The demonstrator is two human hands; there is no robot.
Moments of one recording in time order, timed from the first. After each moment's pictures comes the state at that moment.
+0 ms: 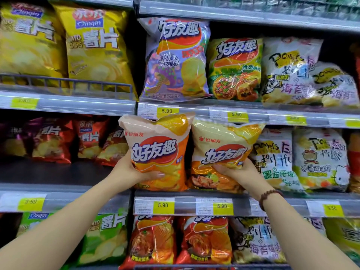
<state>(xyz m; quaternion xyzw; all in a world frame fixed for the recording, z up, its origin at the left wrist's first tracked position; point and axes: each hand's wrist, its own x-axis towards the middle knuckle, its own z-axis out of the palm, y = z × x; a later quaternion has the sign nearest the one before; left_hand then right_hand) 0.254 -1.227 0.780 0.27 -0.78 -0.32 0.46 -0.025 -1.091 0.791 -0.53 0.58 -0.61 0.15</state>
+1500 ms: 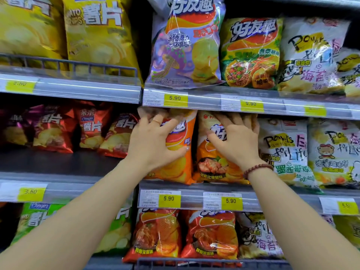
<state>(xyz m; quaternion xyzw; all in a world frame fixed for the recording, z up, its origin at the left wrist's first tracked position) 0.215 -1.207 0.816 0.33 -0.78 0.22 0.49 0.018 -1.121 0.837 -0.51 0.72 -0.31 -0.36</state>
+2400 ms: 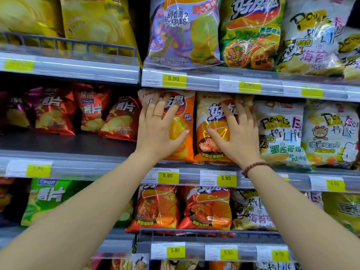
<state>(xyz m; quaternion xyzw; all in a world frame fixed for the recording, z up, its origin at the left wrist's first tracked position) 0.197 -1.205 0.789 0.30 -0.75 0.22 0.55 0.000 -1.114 0.793 -0.52 0.69 -0.35 -0.37</state>
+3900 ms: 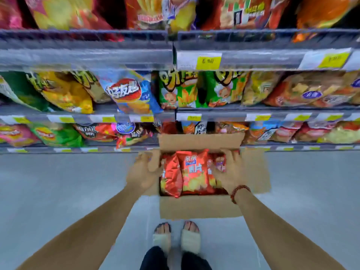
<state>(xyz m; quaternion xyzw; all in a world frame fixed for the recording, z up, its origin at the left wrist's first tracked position) 0.411 -1.056 0.141 0.62 -0.67 -0.39 0.04 0.177 -0.946 0.137 -0.38 0.86 -0.21 0.25</state>
